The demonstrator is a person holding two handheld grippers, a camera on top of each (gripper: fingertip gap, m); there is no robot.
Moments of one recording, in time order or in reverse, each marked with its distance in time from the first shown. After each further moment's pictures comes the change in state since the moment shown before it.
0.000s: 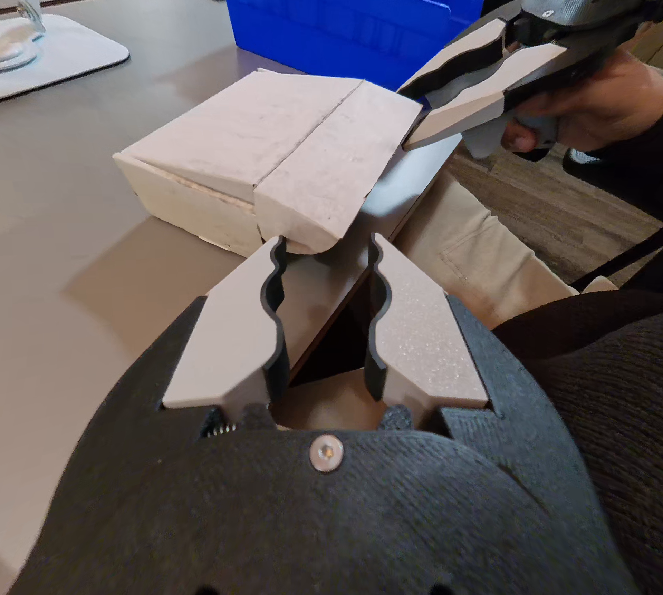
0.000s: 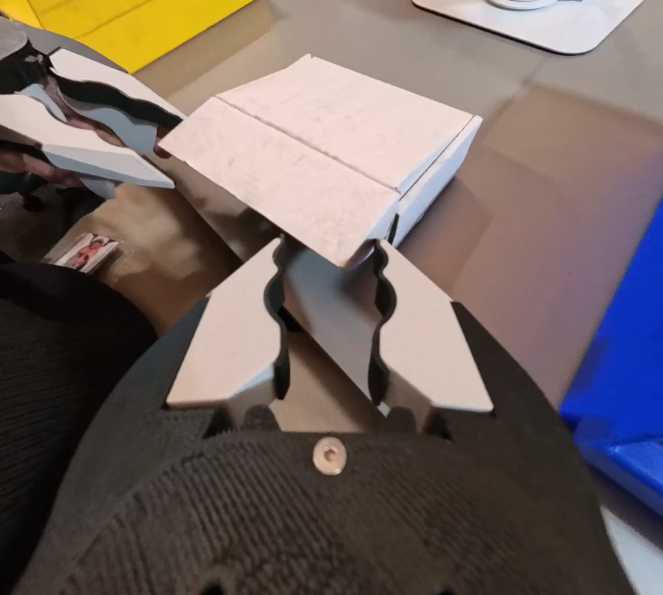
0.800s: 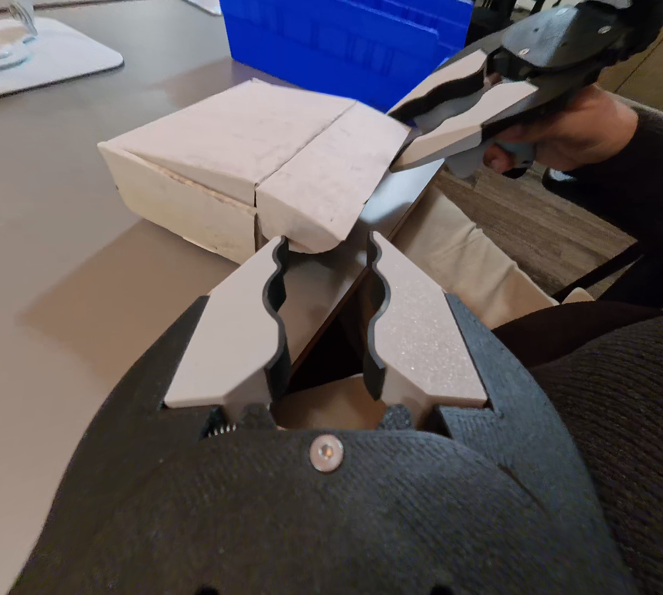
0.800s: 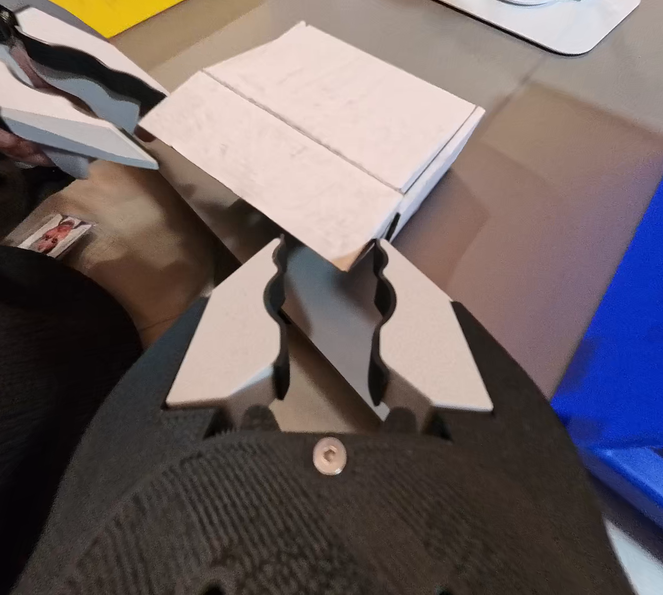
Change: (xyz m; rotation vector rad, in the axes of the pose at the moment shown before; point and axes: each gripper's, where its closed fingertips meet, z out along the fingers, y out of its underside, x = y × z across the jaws) left arm 0.003 -0.004 0.000 0.035 0.029 -0.039; right arm 0.001 0.007 0.005 -0.039 0.036 -0.062
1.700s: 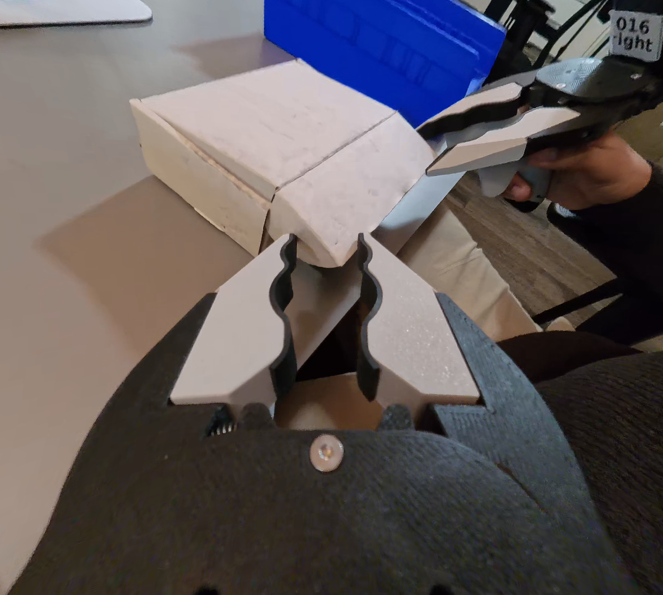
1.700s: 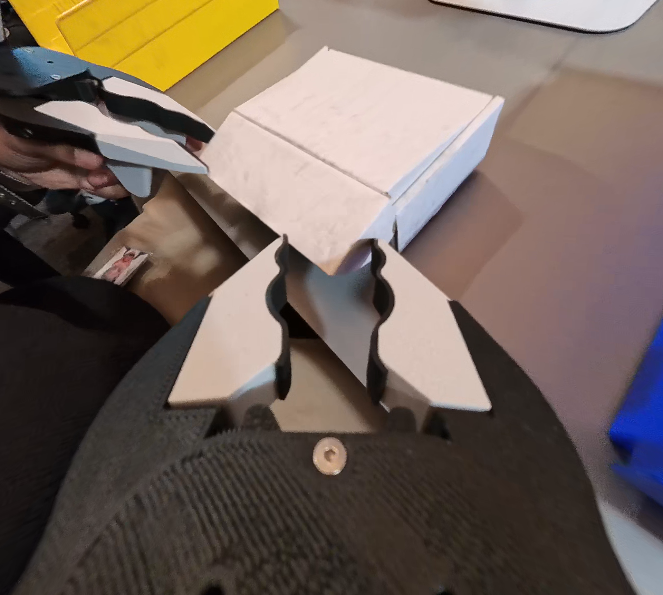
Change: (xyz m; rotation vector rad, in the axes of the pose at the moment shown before) left arm -0.022 0.003 -0.002 -0.012 -0.021 -0.163; right arm -0.007 -0.008 0.001 0.056 -0.100 0.139
